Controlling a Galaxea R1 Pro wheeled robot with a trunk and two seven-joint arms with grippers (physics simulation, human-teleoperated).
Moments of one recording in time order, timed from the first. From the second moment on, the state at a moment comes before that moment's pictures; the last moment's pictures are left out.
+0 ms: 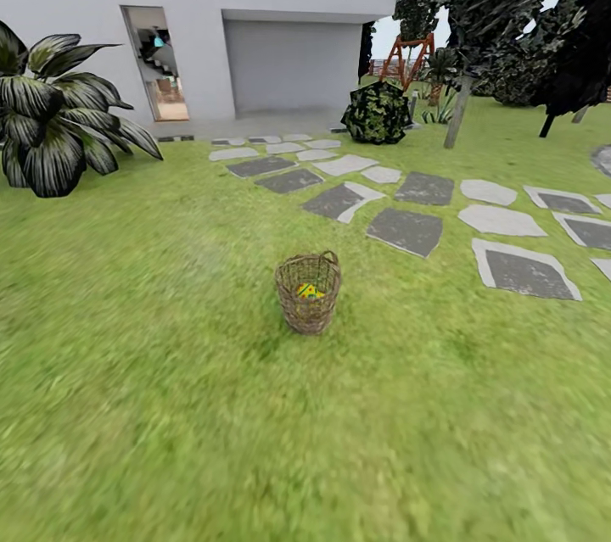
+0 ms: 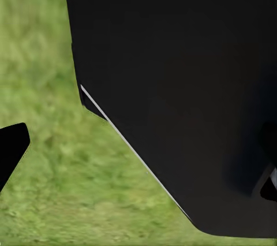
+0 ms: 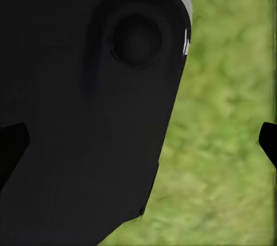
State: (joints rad) left arm 0.01 0.00 0.01 -0.01 0.01 -0.01 0.00; right arm -0.07 -0.03 0.01 -0.03 0.21 -0.14 -0.01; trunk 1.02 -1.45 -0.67
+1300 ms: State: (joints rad) left arm 0.01 0.00 0.01 -0.01 0.01 -0.01 0.00; right arm -0.07 -0.02 0.00 -0.03 0.20 -0.14 -0.01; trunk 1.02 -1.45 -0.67
